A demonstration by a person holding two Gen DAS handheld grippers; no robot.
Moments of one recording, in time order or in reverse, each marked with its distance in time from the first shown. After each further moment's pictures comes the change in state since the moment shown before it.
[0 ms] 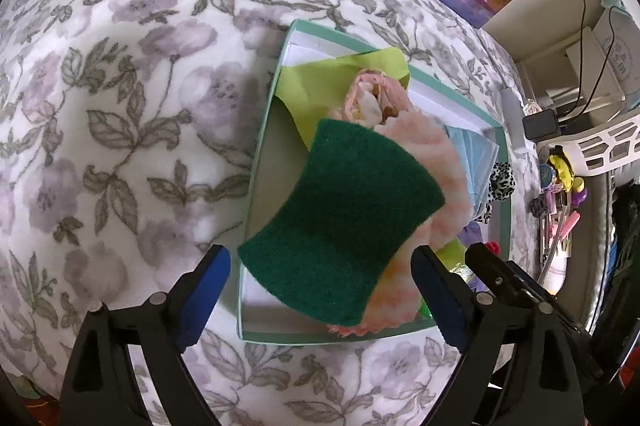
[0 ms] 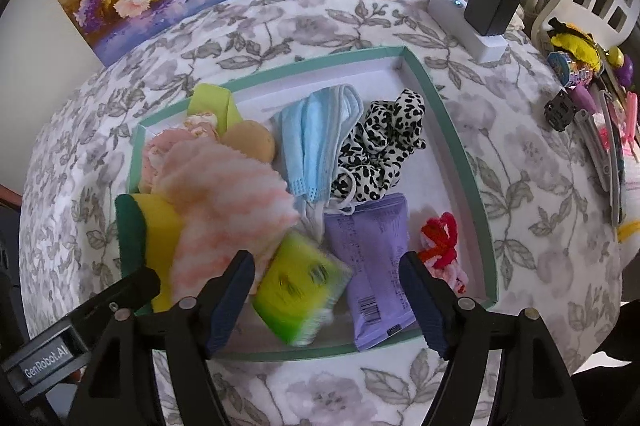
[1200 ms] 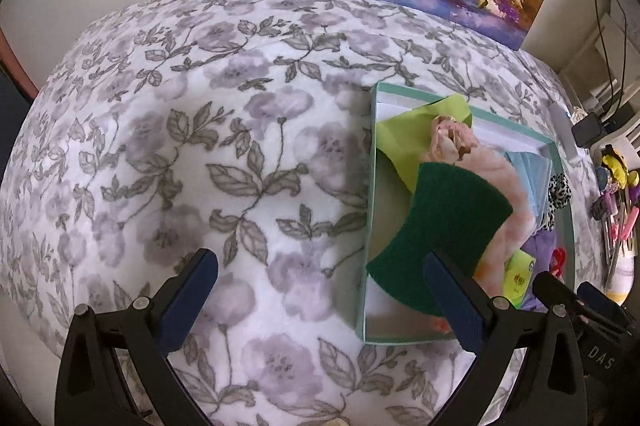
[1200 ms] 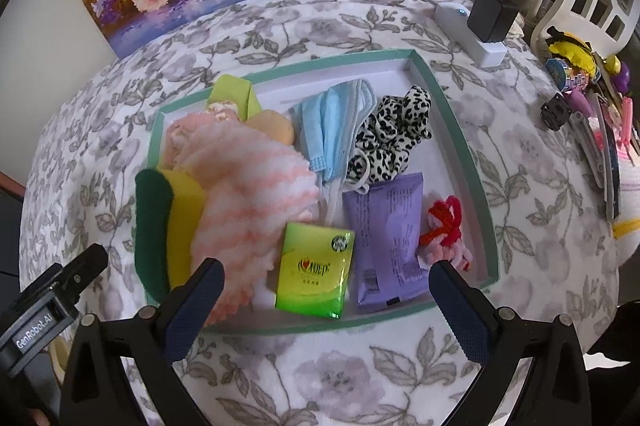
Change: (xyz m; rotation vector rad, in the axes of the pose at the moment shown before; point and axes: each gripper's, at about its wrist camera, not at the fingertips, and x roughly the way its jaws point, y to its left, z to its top) left arm -0.045 0.023 -0.009 0.087 -0.194 0.289; right arm -0.014 0.010 -0.020 -0.036 -0.025 0.001
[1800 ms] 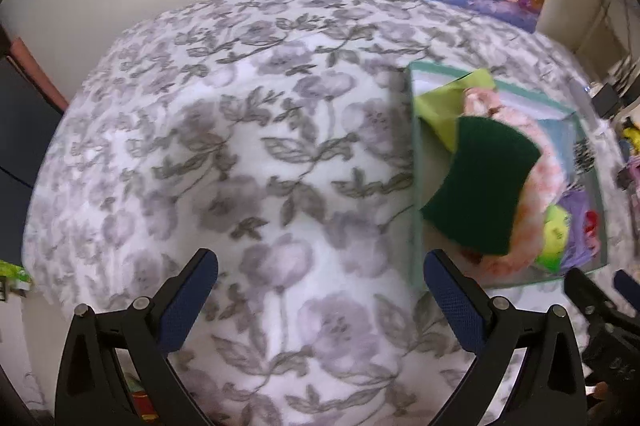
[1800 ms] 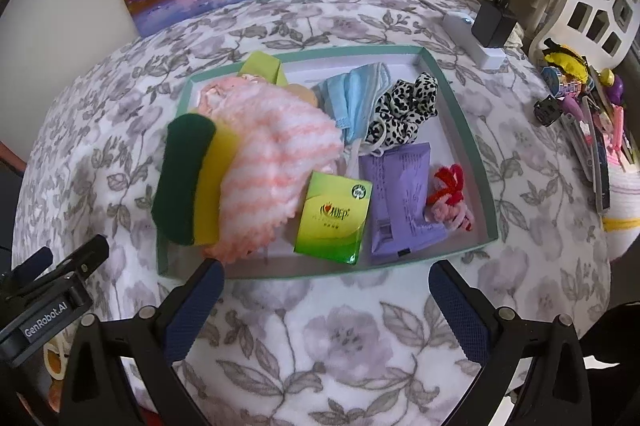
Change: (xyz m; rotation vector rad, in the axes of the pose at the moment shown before) left arm -0.019 0.017 -0.037 0.043 -0.024 0.134; right arm -0.021 0.020 -0.044 -0.069 -0.034 -0.019
